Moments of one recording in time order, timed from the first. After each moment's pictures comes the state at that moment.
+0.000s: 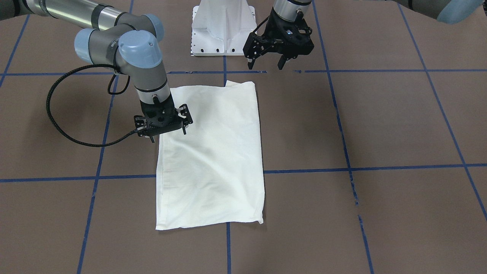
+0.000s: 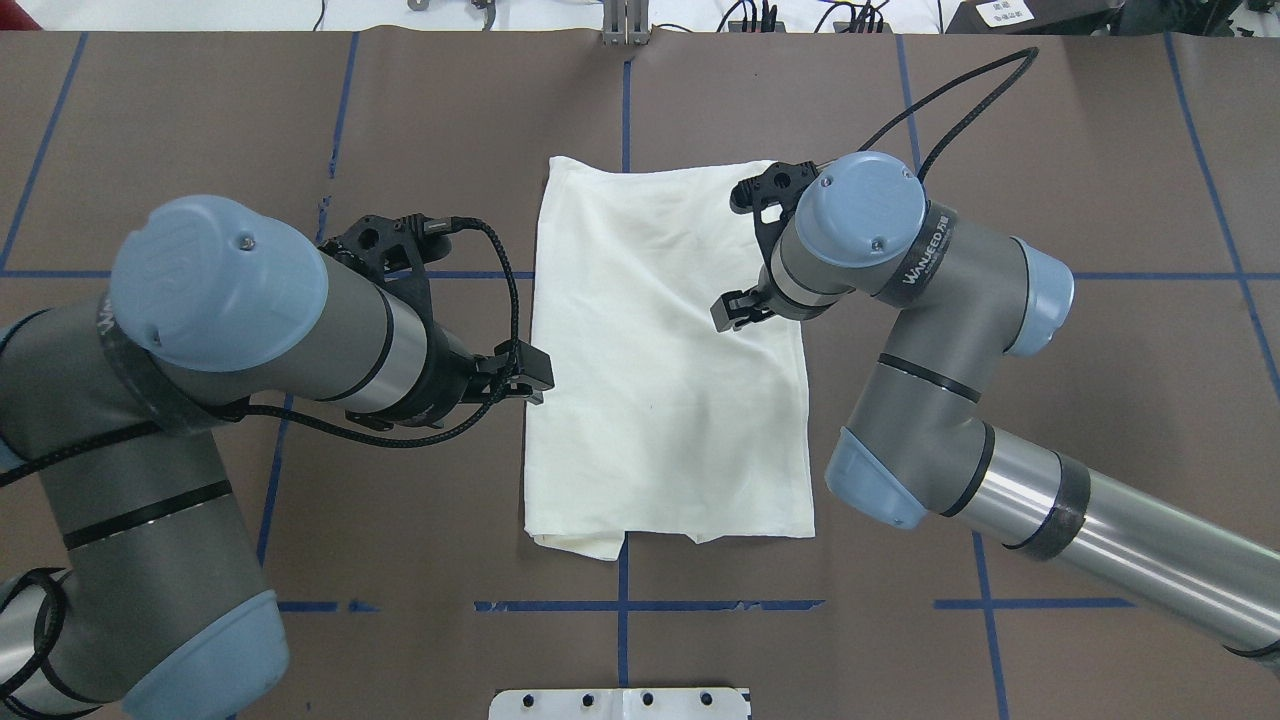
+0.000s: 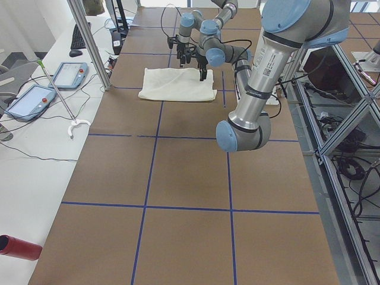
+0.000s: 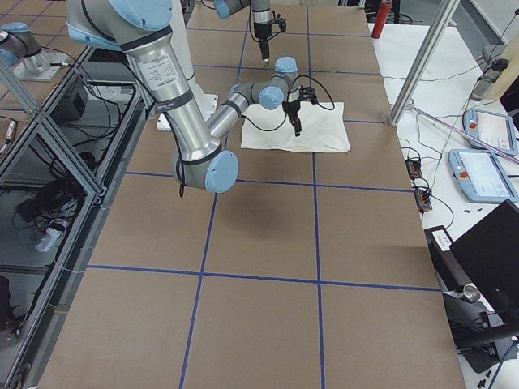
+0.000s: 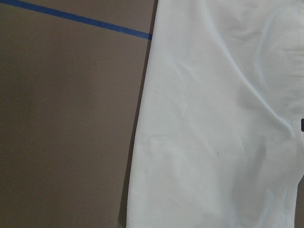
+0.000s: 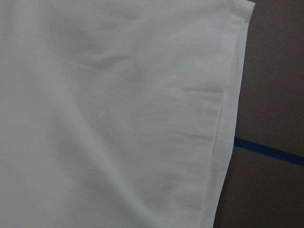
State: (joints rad) left arm -0.50 -2.09 -2.11 -1.52 -1.89 -1.50; right arm 0.63 -0.99 1.69 -1.49 1.83 0.84
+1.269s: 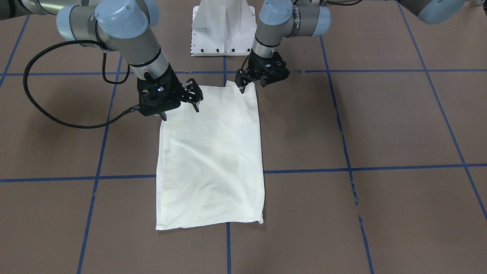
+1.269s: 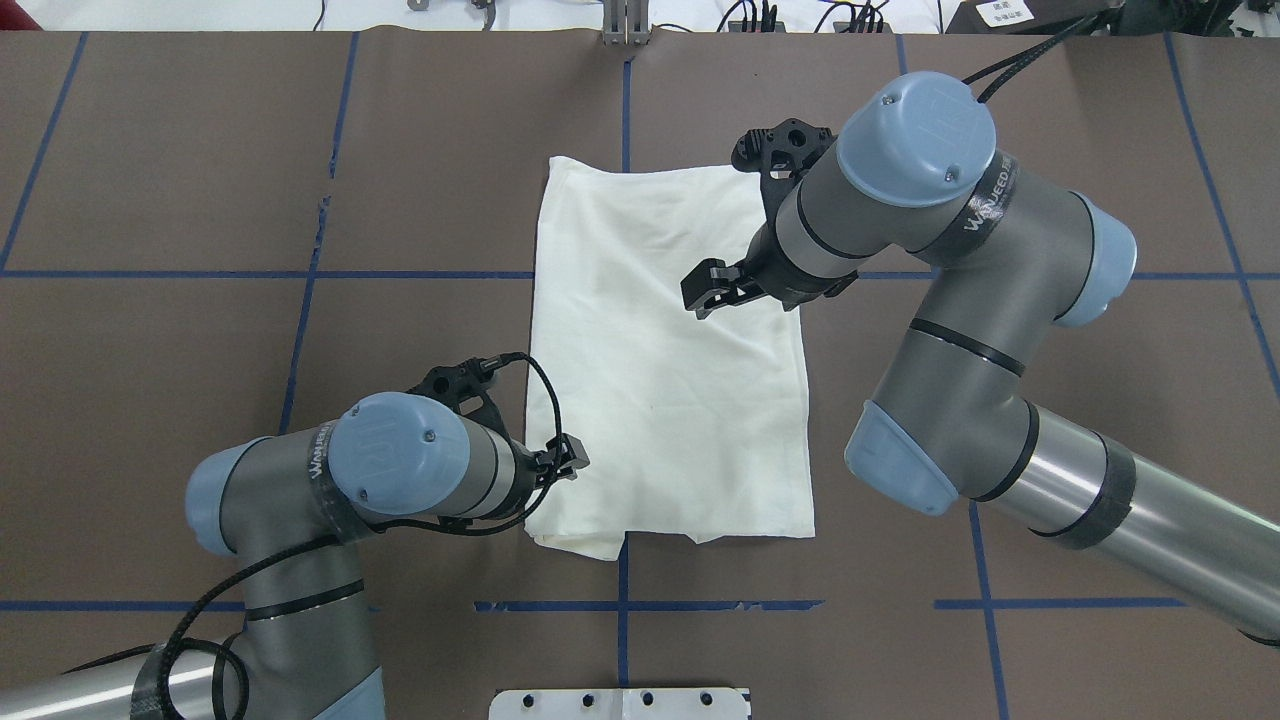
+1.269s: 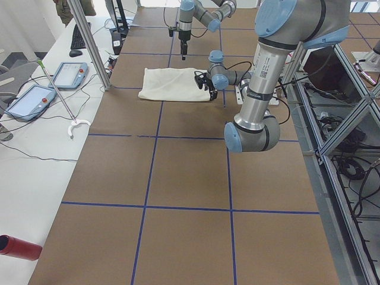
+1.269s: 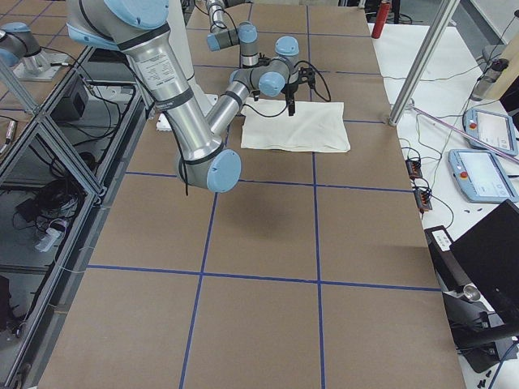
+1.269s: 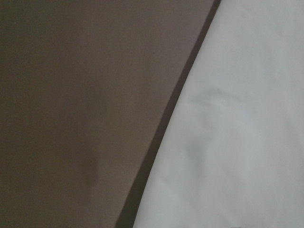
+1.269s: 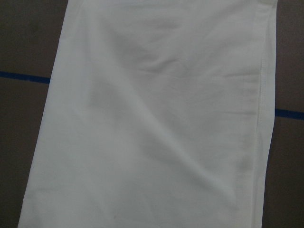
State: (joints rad) left arm -0.31 -2.07 -1.81 -1.75 -1.73 -1.80; right arm 0.67 -0.99 1.81 -1.49 2.01 1.01
